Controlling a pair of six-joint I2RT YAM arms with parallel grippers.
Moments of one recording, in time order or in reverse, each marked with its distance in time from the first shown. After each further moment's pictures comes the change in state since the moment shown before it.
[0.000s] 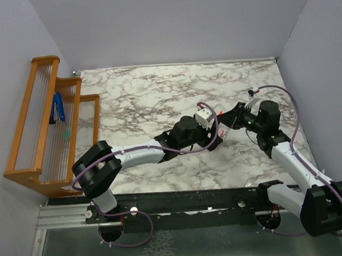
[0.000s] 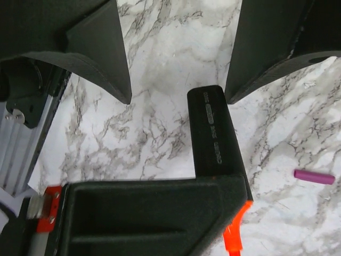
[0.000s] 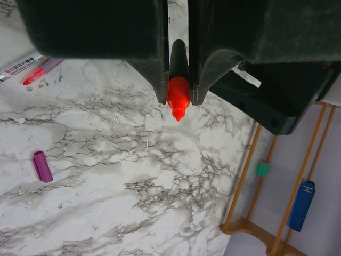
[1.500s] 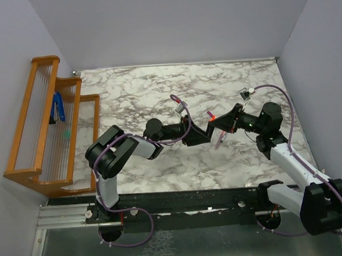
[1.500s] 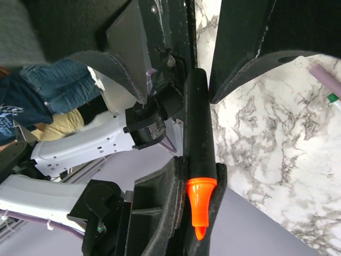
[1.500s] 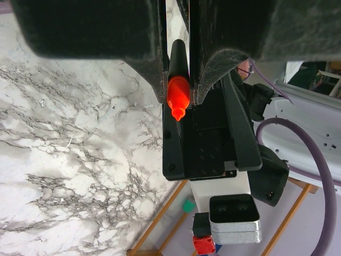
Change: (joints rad) left arm 0.280 0.228 -0.235 1.083 0.782 -0.727; right arm 0.002 0.010 -0.046 0.261 -0.366 0.059
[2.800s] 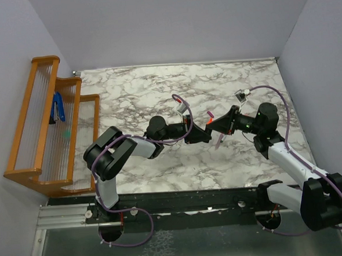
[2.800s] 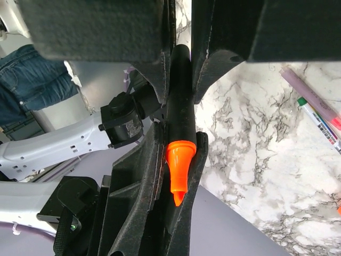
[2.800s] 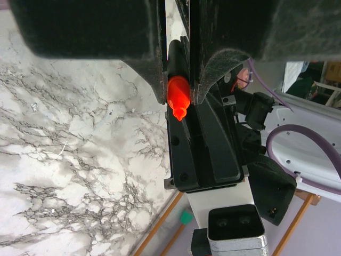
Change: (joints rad) left arm -0.013 -0.030 0.017 -0.168 -0.062 0.156; right arm 0.039 0.042 -0.011 0.024 0.001 -0.005
